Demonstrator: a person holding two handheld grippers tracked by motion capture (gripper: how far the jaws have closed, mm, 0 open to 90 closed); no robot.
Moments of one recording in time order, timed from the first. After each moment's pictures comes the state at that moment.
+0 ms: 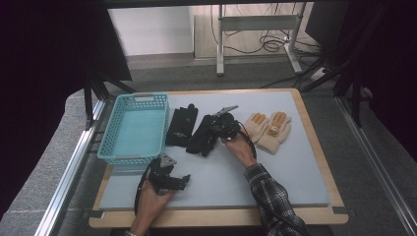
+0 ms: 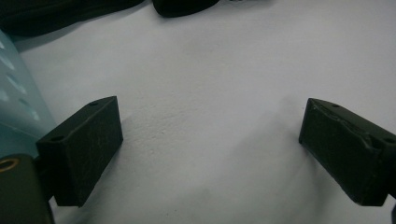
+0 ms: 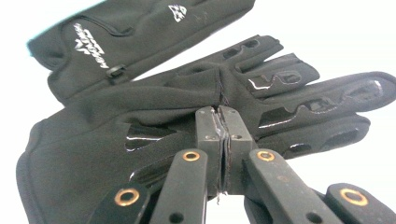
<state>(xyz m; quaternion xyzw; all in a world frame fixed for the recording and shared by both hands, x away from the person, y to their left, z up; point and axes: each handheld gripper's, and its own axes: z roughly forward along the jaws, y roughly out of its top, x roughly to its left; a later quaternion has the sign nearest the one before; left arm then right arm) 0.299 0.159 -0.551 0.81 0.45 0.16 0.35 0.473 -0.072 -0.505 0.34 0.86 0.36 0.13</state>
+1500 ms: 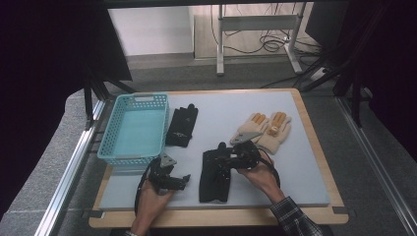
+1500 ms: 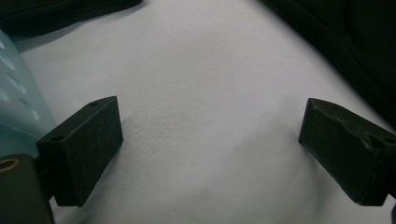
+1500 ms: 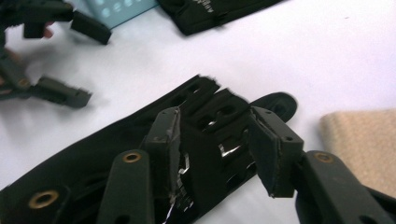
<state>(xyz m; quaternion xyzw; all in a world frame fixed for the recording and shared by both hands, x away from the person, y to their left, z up) 0.299 0.160 -0.551 0.81 0.45 0.16 0.35 0.367 -0.129 -0.490 0.28 0.87 0.40 0.10</state>
